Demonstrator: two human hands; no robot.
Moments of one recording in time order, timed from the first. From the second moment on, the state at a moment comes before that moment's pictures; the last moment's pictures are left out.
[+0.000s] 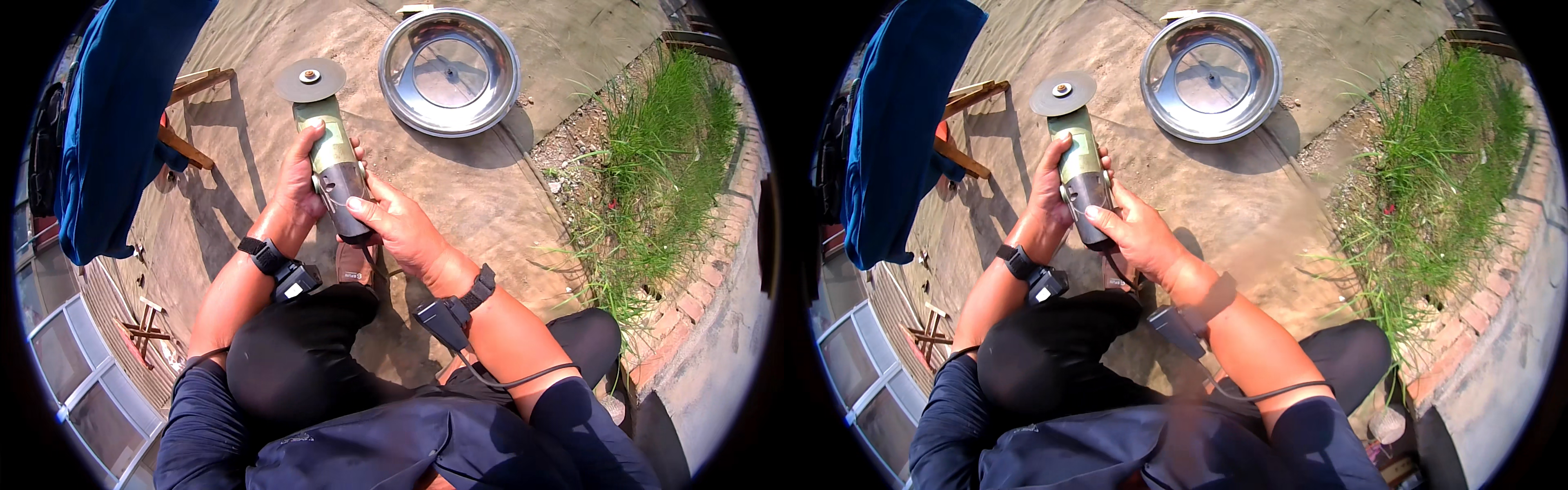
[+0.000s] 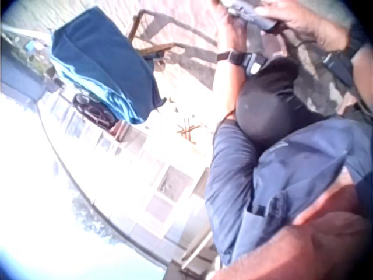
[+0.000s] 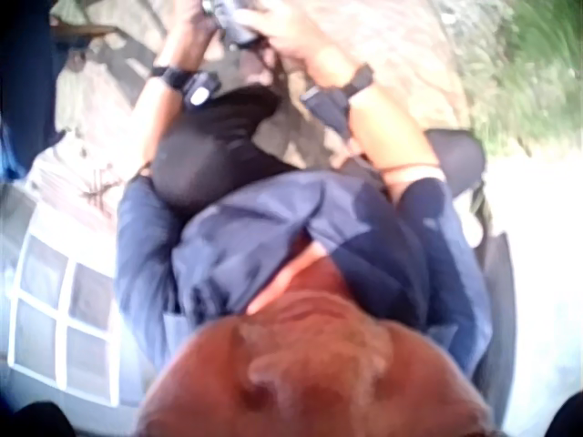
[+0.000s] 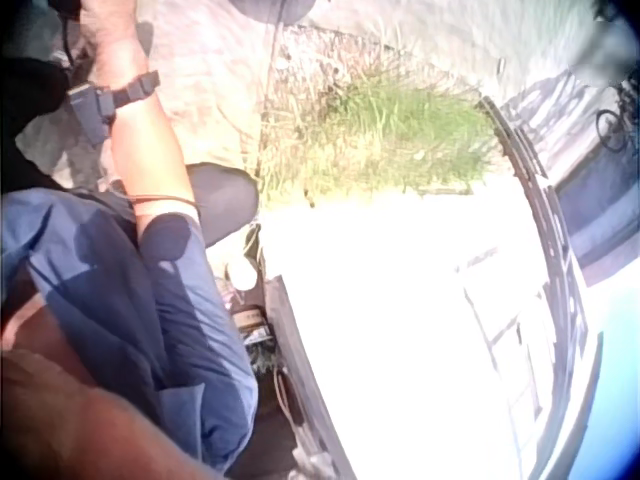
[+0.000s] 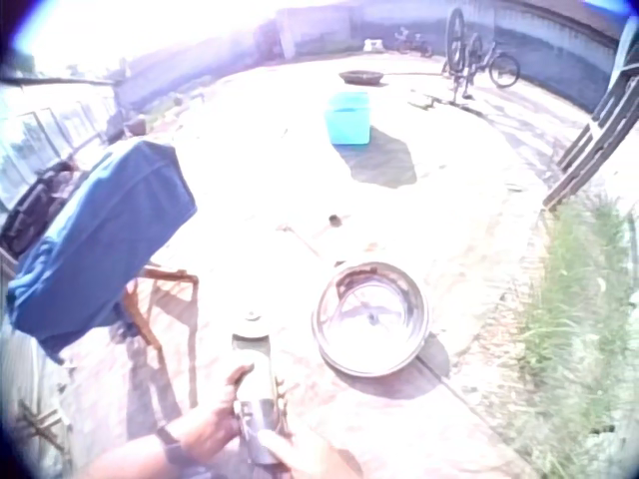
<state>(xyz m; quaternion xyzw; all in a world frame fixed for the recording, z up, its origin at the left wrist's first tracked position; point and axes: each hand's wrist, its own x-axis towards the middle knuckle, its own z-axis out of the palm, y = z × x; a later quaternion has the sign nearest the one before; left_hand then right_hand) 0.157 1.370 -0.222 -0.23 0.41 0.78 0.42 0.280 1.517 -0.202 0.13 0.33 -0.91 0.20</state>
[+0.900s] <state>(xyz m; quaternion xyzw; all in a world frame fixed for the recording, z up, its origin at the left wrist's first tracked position) 0.154 1.369 -0.213 -0.16 0.57 0.69 0.41 0.221 1.683 -0.344 0.46 0.50 -0.73 -0.02</state>
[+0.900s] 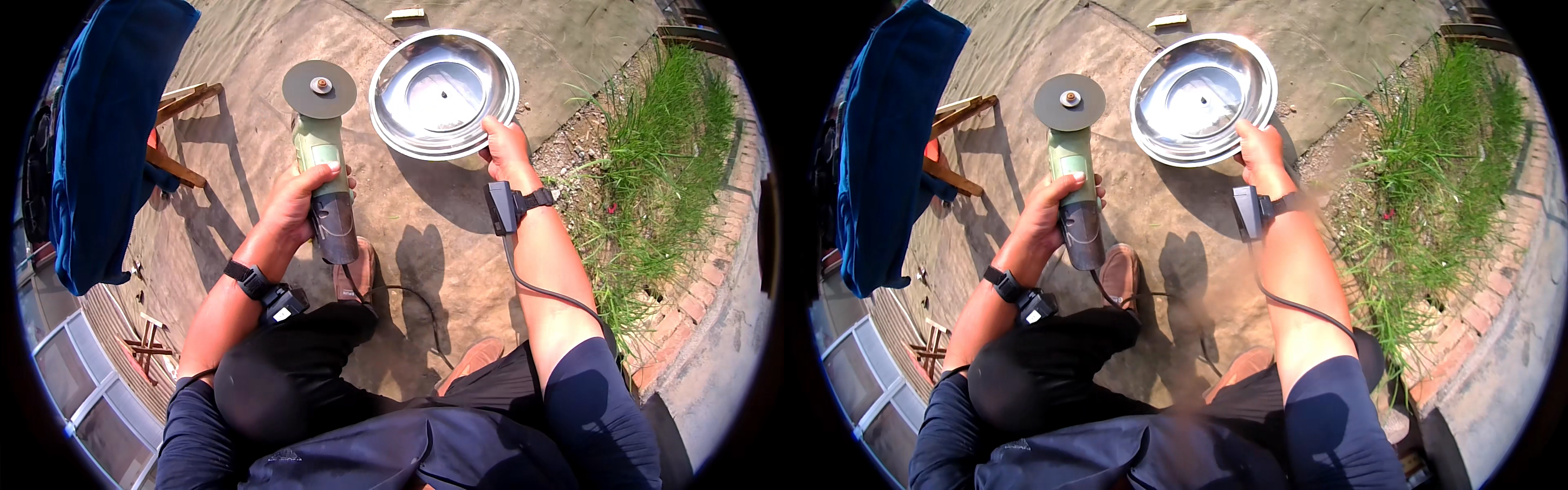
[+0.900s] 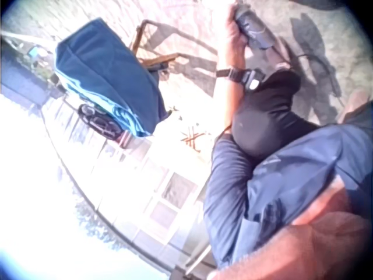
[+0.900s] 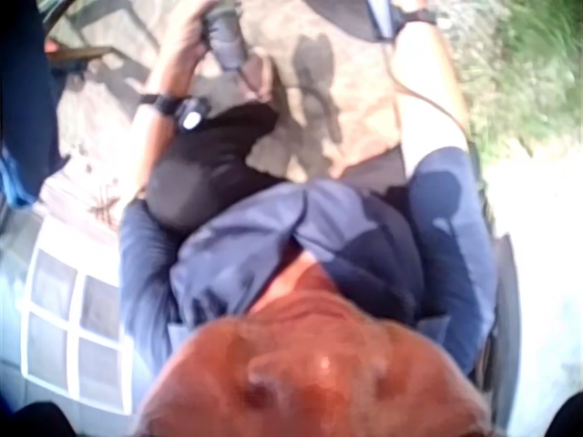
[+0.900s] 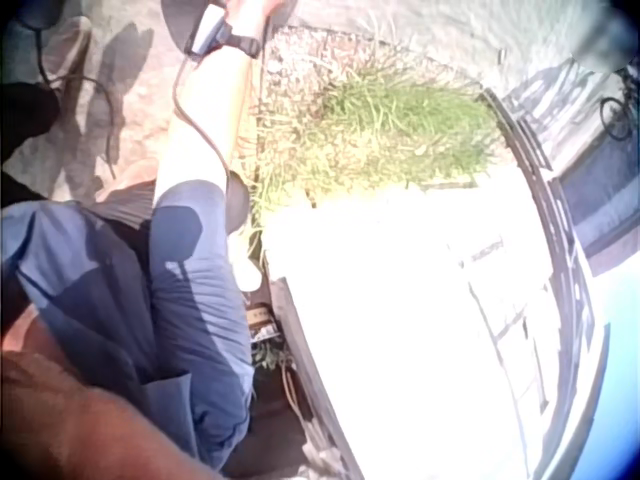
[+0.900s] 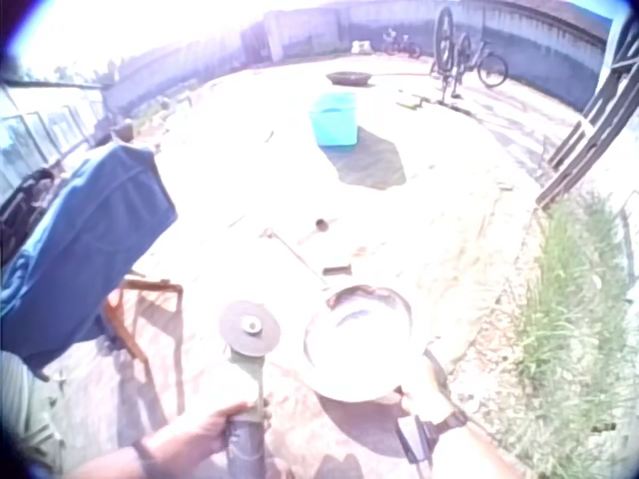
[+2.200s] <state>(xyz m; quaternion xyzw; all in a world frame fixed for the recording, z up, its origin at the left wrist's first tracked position) 0.199 1.420 -0.253 0.05 0.78 0.41 0.47 0.313 1.664 -0.290 0.51 0.55 -0.66 0.02</state>
